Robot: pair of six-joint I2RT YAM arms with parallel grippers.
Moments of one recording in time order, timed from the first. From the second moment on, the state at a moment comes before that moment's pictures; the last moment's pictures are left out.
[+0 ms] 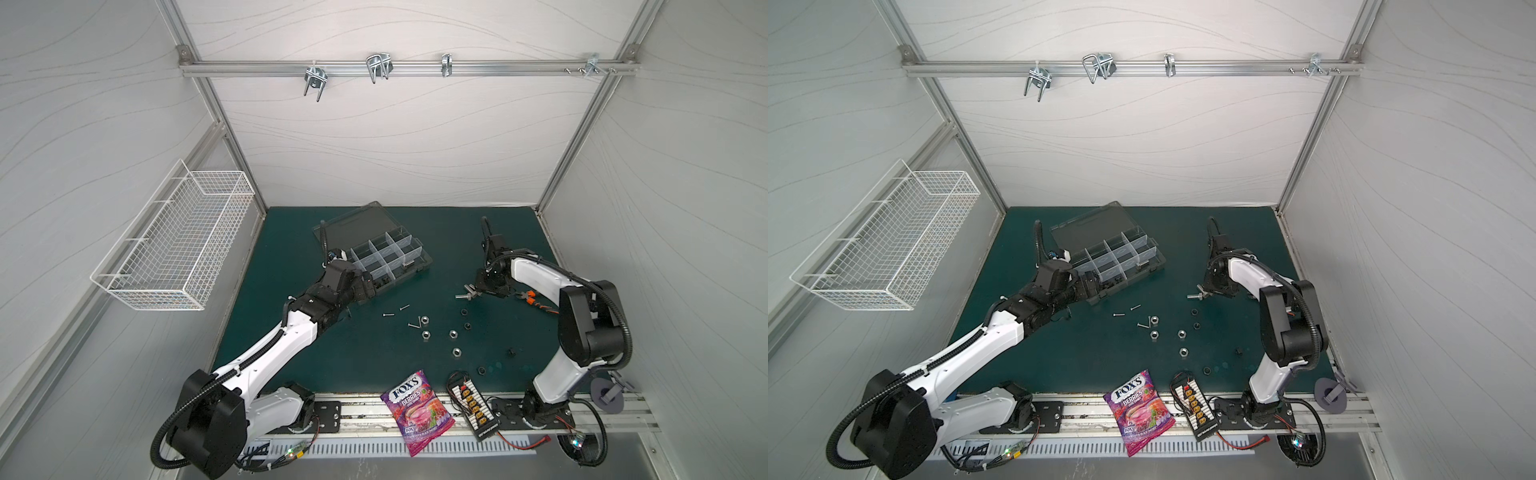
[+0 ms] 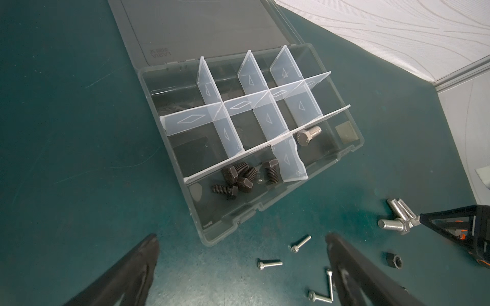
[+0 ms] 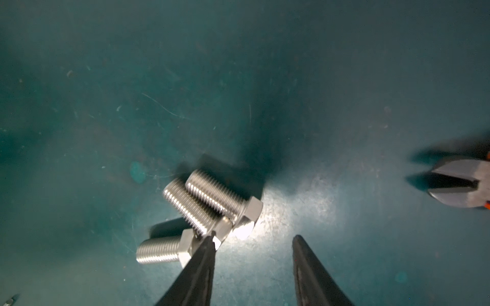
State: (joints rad) left arm -0.45 1.14 0.73 -0.31 -0.16 -0.64; right arm 0.26 1.70 1.10 -0.71 0.03 0.44
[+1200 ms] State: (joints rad) left arm -0.45 1.15 0.73 -0.31 -0.16 -0.64; right arm 0.26 1.86 1.19 -0.68 0.08 0.40
